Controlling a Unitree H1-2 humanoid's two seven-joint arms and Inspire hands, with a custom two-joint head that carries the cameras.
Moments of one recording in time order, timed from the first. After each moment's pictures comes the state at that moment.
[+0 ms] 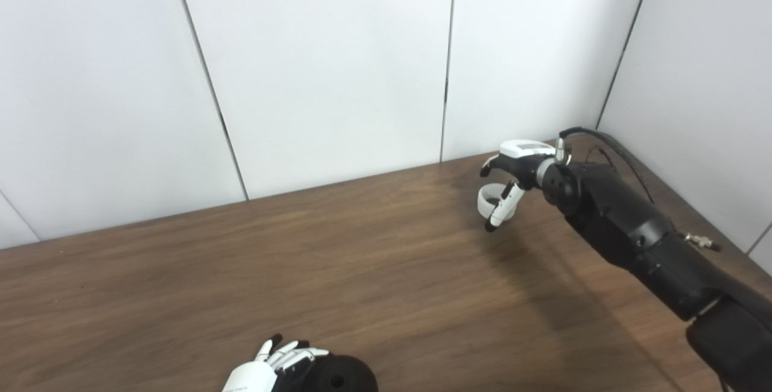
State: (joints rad) left arm 0.10 0.24 -0.43 -0.29 0.79 0.04 -0.14; right arm -0.65 -0.66 0.38 0.33 -0.75 0.38 0.50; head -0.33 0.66
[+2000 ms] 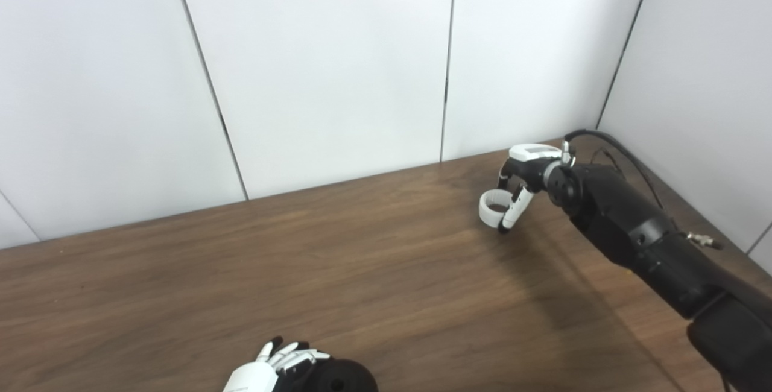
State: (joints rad) left arm 0.10 0.24 -0.42 -0.33 0.79 0.07 -0.19; right arm -0.65 -0.67 0.39 0.39 -0.77 0.38 0.49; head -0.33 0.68
